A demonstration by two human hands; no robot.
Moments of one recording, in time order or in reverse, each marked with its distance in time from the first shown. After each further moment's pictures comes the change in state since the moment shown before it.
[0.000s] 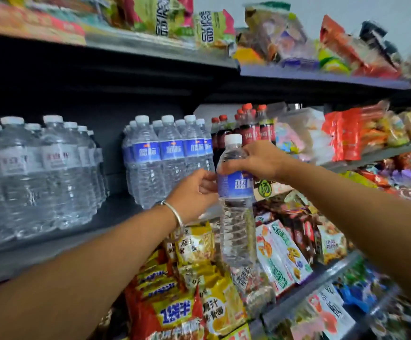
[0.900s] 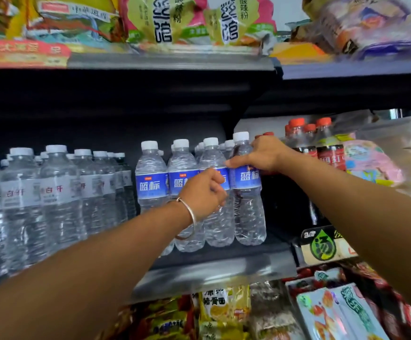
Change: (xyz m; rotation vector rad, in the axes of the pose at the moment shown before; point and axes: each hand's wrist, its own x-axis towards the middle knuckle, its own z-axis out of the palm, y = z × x) left_hand 0.143 -0.029 -0.017 0.258 0.329 -0.126; right_hand 0.210 0.058 -0.004 -0.159 -0.044 -0.090
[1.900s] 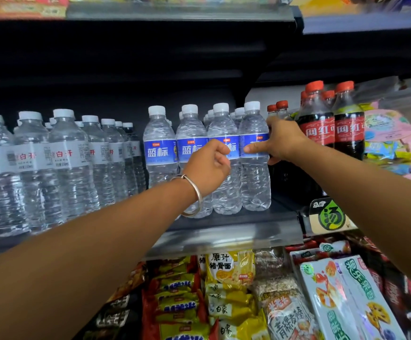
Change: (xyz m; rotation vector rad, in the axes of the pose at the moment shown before) left_hand -0.018 -0.007 0.003 0.035 0.095 0.069; right_hand -0.017 0.020 0.028 0.174 0.029 0.062
